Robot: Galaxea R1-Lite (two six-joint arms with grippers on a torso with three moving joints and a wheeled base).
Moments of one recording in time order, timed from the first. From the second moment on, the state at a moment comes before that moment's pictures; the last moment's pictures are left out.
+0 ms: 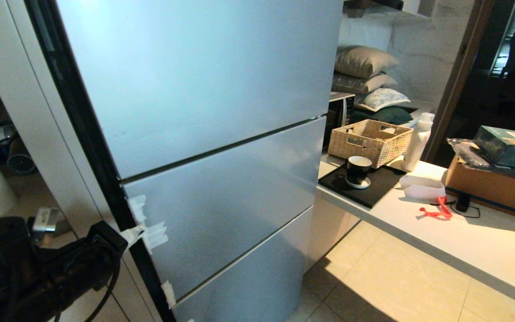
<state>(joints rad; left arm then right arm) -0.23 1.44 -0.21 -1.00 0.01 -0.92 0.00 0.00 0.00 0.00 -0.03 0.05</state>
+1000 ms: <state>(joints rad) -0.13 1.50 -0.30 -1.00 0.06 -0.97 0.00 0.00 0.00 0.00 -0.03 0.05</state>
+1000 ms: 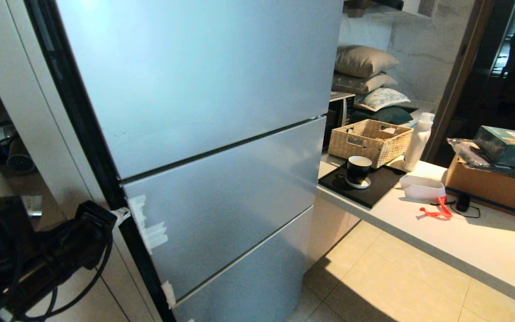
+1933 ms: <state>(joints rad) -0.34 1.47 -0.22 -1.00 0.06 -0.96 0.00 0.00 0.00 0.00 -0.03 0.05</state>
